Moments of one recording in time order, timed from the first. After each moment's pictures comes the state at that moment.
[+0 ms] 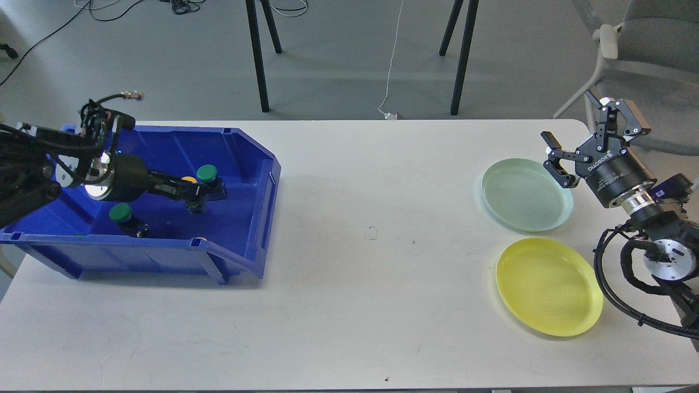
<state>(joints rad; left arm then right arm) -1.21 0.83 0.00 -0.97 1.39 -0.47 -0.49 0.52 -0.60 0.69 0.90 -0.15 0.49 0.49</state>
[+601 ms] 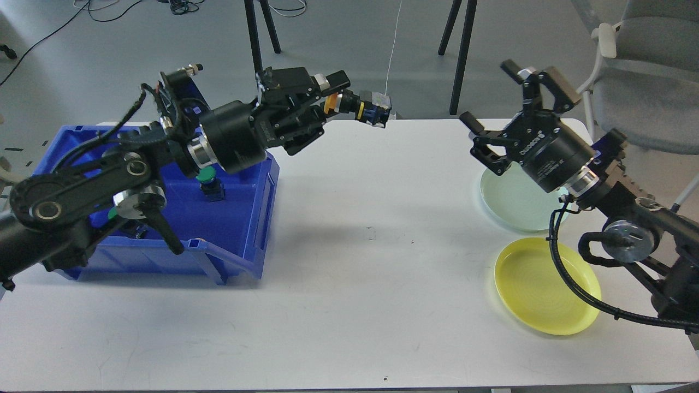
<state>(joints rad) -0.89 0.48 -0.38 -1.22 0.60 -0.44 -0.49 0.66 -0.52 0.60 1.21 -0.44 0.46 0.49</state>
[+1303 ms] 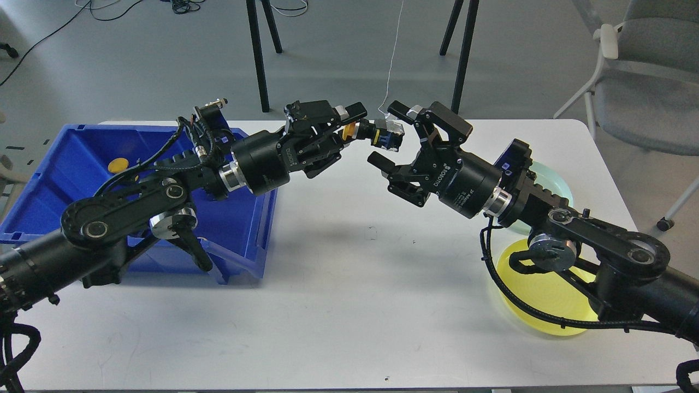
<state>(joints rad) -0.85 0.41 -0.39 -1.16 0.62 -0.44 -0.49 0.70 -0.38 0.49 1.22 -0.47 0.43 0.49</state>
